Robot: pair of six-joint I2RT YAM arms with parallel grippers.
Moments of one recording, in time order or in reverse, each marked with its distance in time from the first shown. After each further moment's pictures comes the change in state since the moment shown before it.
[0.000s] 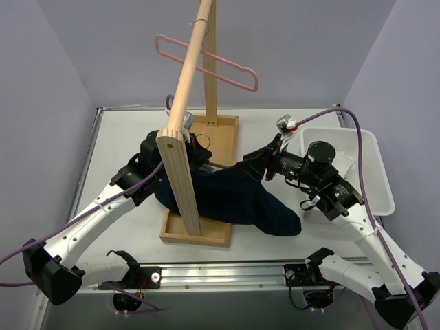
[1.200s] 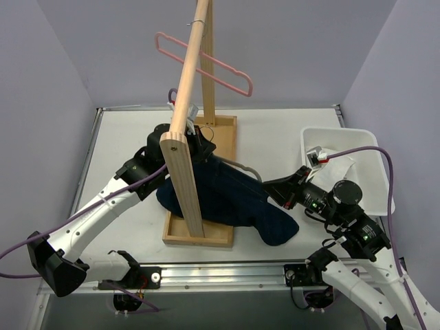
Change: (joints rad) left arm -0.038 0.067 0.124 -0.051 -0.131 -0.047; right arm 0.031 -0.393 -0.181 -0.210 0.184 0.132
